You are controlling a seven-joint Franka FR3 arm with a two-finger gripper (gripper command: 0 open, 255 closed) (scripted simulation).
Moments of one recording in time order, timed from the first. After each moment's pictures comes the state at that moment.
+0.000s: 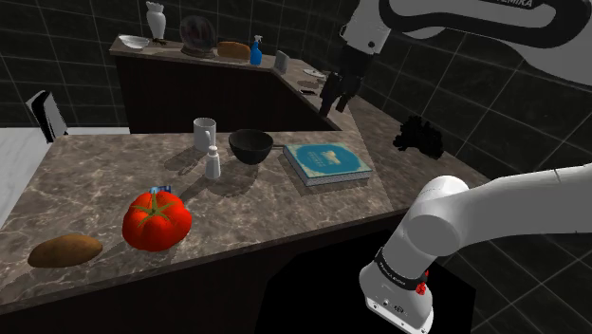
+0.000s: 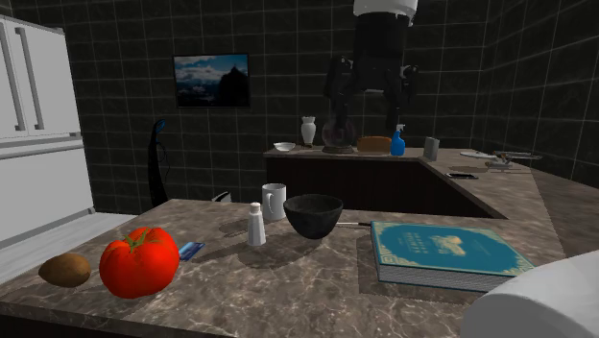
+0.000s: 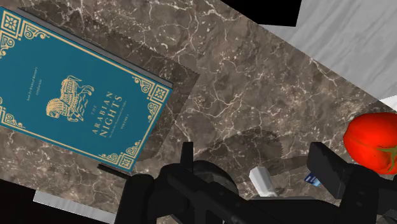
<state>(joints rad) 0.02 -0.78 0.00 -2.37 0.06 1.69 -0.03</state>
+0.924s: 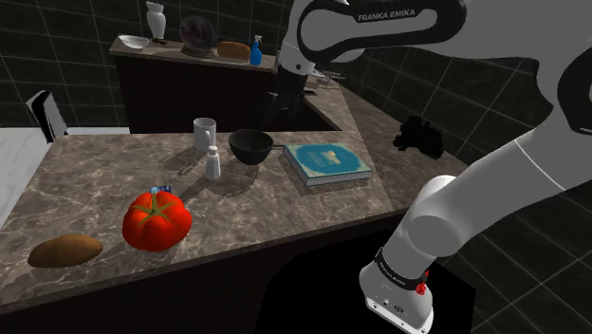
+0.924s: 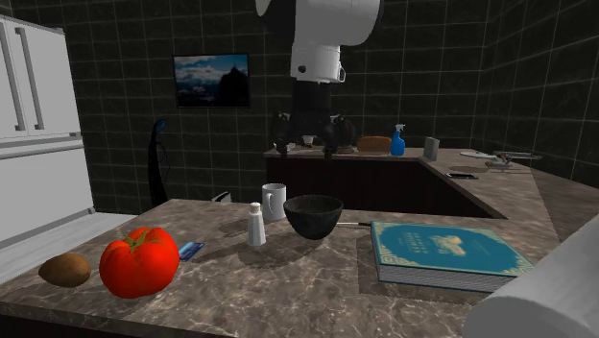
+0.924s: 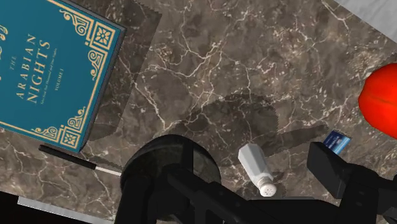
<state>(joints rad) 0.05 -0.39 0.12 -2.28 0.10 2.00 0.10</state>
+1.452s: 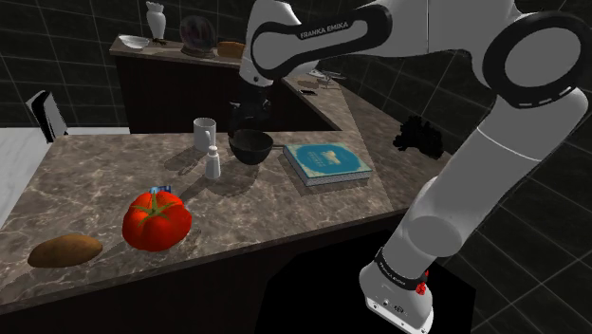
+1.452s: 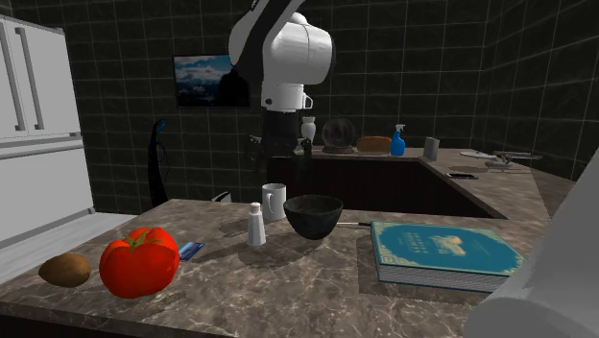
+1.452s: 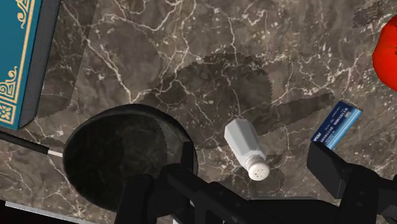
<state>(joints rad) 0.06 -0.08 0.17 -2.11 0.06 2.13 0.20</state>
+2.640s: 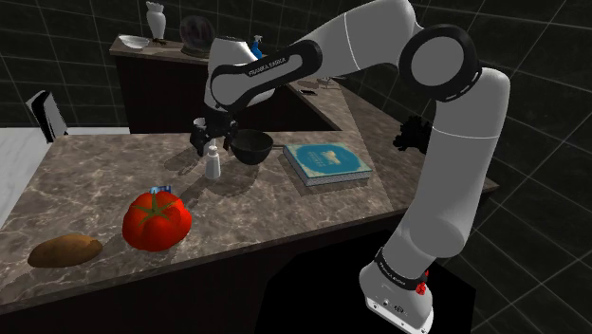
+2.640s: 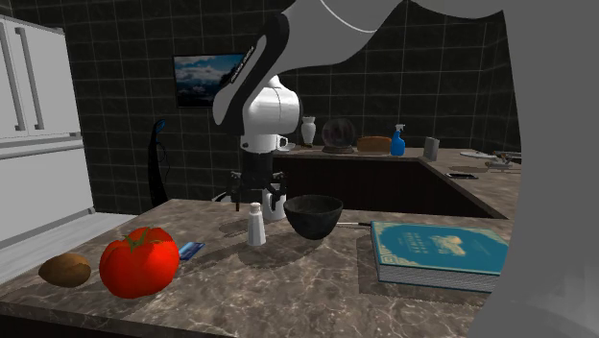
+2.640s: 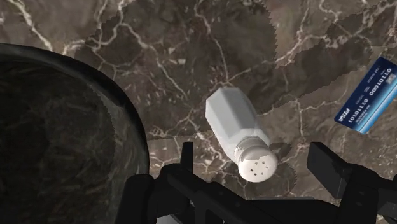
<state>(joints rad) 0.10 0.29 0.19 -1.90 -0.02 2.28 0.31</state>
